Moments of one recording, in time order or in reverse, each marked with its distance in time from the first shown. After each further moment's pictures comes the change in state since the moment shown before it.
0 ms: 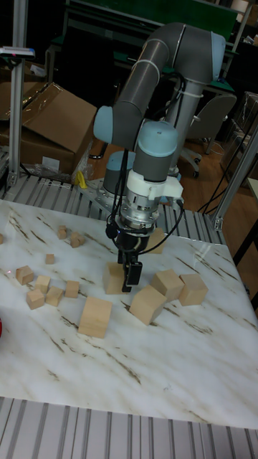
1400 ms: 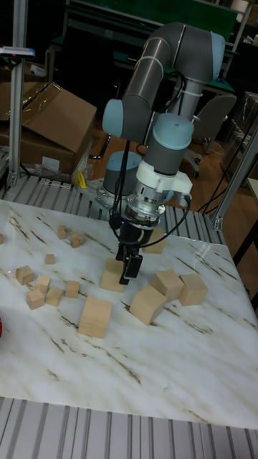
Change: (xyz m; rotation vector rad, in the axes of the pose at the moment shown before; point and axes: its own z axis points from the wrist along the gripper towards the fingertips) arm 0.009 0.004 -0.024 -0.035 0.079 0.061
